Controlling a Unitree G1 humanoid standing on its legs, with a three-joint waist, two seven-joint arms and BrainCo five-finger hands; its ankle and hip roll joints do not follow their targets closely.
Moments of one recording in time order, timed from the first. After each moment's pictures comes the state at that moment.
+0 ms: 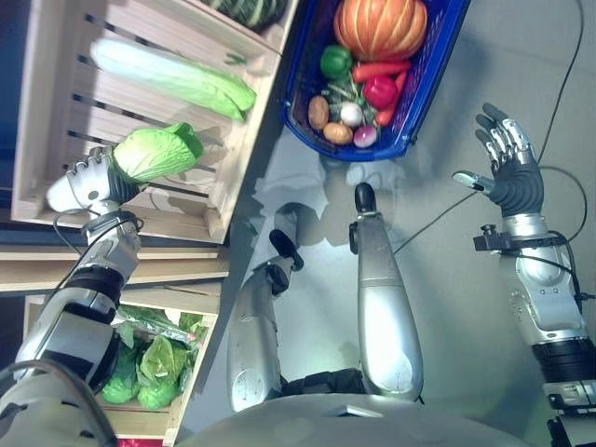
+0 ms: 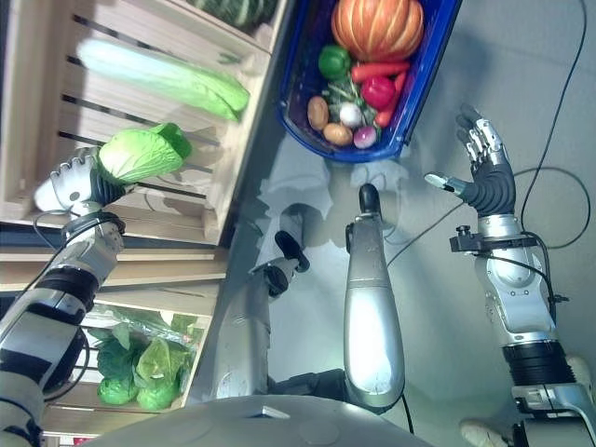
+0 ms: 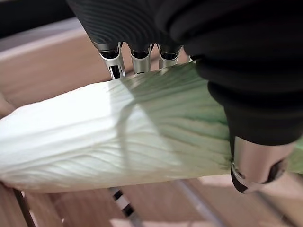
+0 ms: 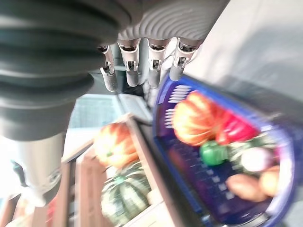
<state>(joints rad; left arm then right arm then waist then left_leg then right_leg) -0.50 0.70 -0.30 0.84 0.39 0.09 0.67 -0.04 -0.68 0.00 0.01 0.40 -0.44 0.02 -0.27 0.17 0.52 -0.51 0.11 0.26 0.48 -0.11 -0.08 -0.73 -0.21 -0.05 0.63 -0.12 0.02</state>
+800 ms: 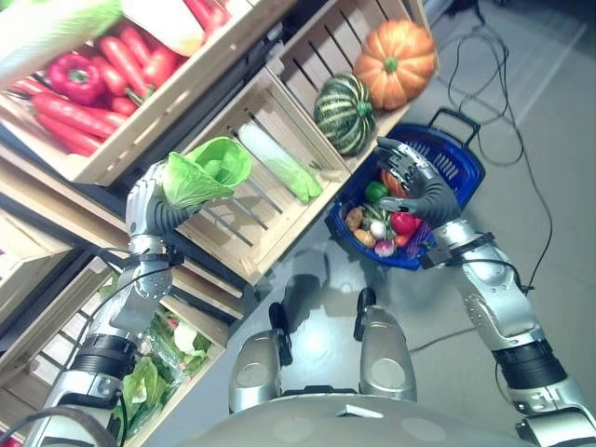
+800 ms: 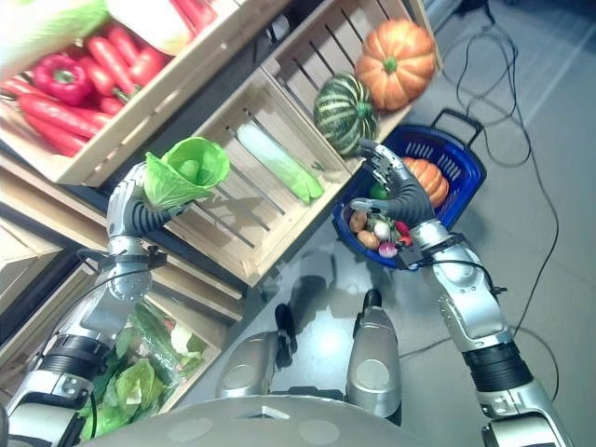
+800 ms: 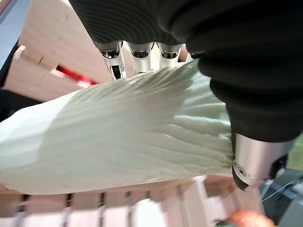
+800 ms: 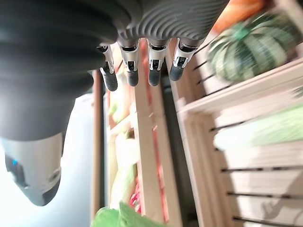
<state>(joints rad) -0.12 0.59 -0.15 0.21 0.38 -0.20 0.49 -0.13 -0.53 0.21 -0.20 0.42 -0.08 0.11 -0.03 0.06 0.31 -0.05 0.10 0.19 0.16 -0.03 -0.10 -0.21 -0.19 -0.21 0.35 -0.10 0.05</state>
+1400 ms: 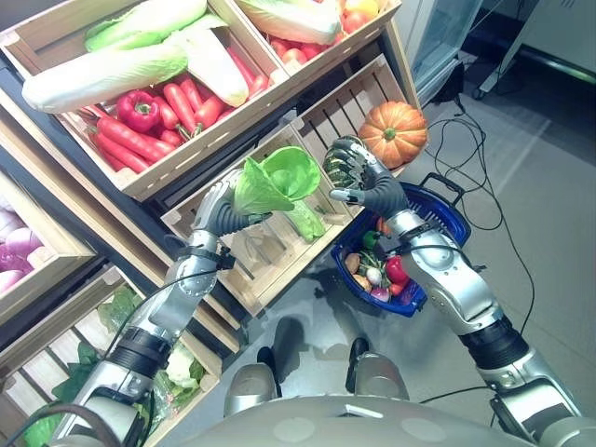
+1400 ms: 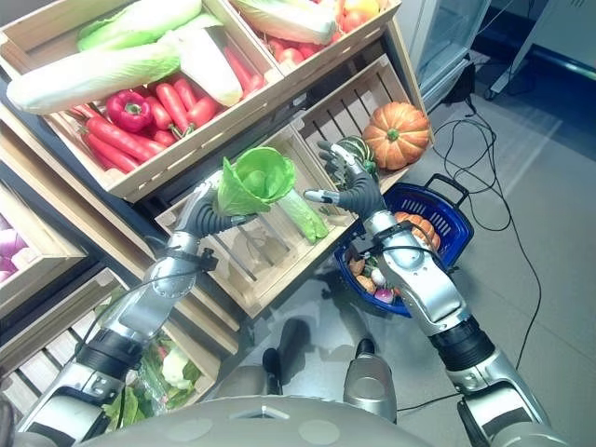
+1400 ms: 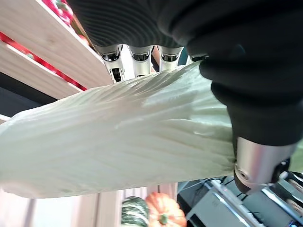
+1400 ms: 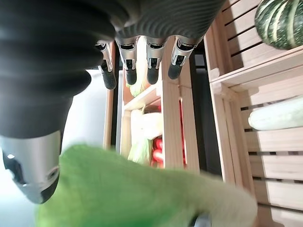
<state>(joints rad) -0.20 0.48 -0.37 0.11 0.31 -0.13 0.28 -0.30 -0.47 0.43 -0.21 0.42 0.10 -0.07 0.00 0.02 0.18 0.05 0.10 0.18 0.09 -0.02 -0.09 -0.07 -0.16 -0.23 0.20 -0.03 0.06</state>
